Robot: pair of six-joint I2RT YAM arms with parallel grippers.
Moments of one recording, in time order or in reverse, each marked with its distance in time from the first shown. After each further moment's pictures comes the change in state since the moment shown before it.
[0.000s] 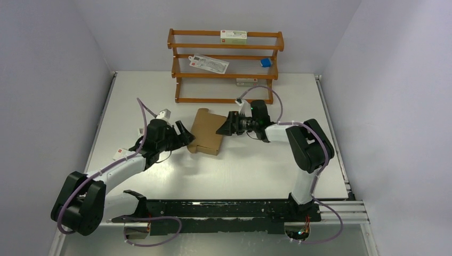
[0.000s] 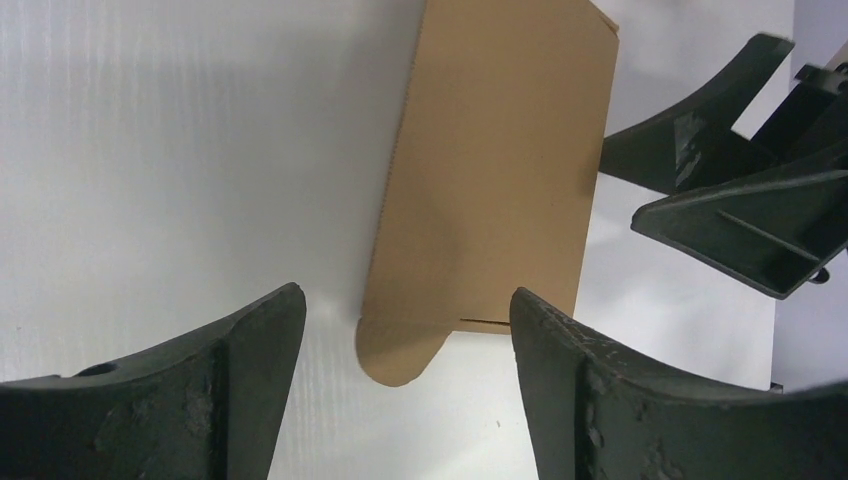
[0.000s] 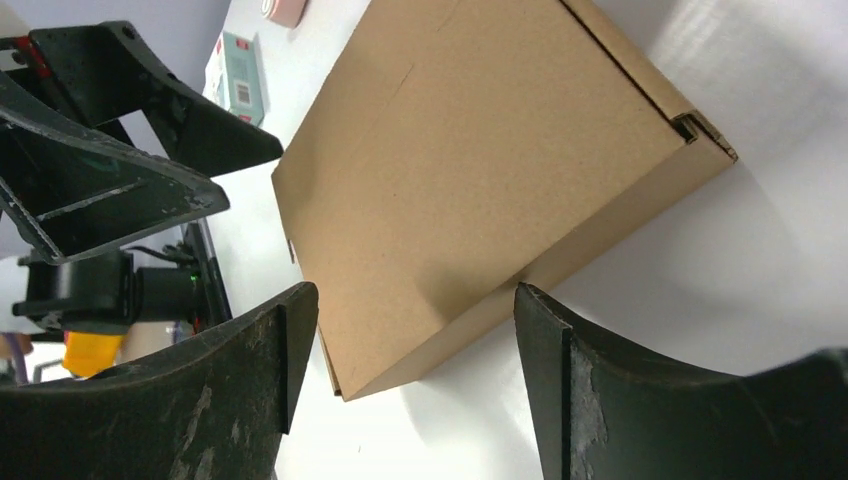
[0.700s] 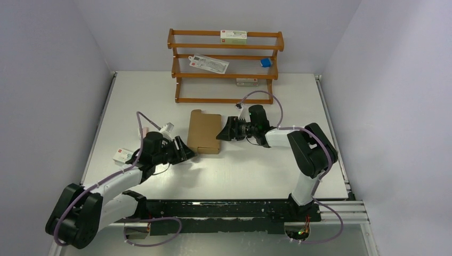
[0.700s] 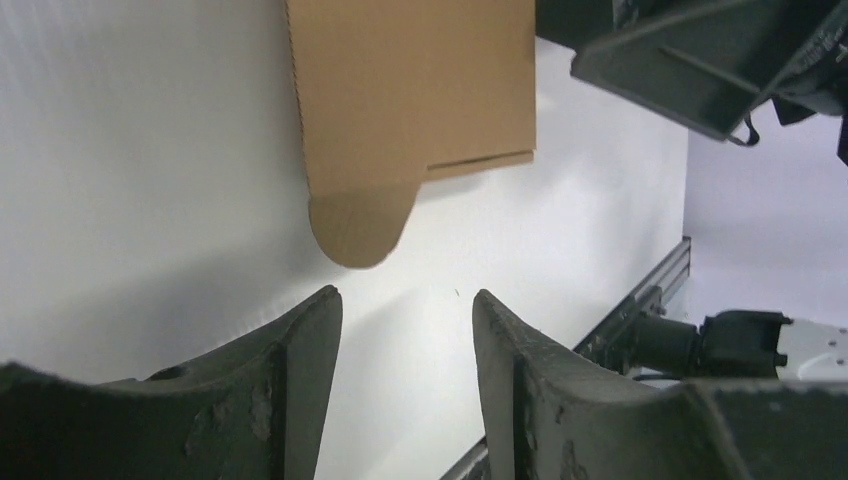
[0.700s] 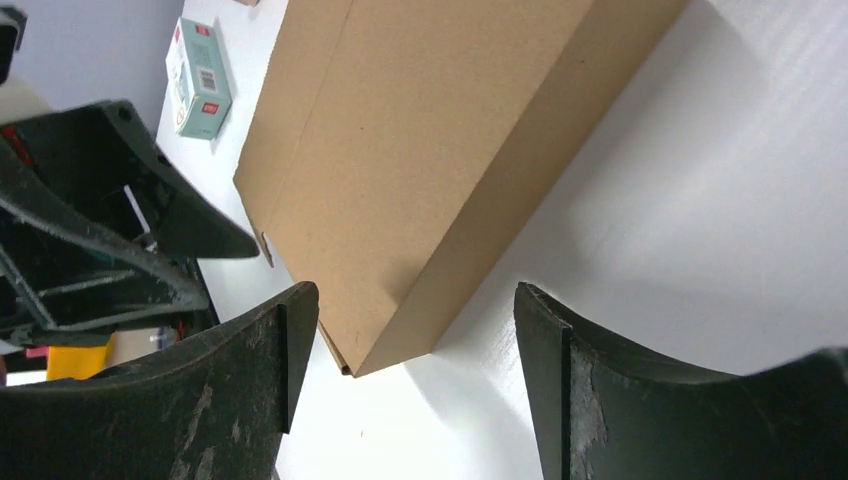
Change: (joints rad) left arm 0.008 -0.102 -0.183 0.077 0.275 -0.051; right arm 0.053 -0.049 -0.049 -0.058 0.084 -0.019
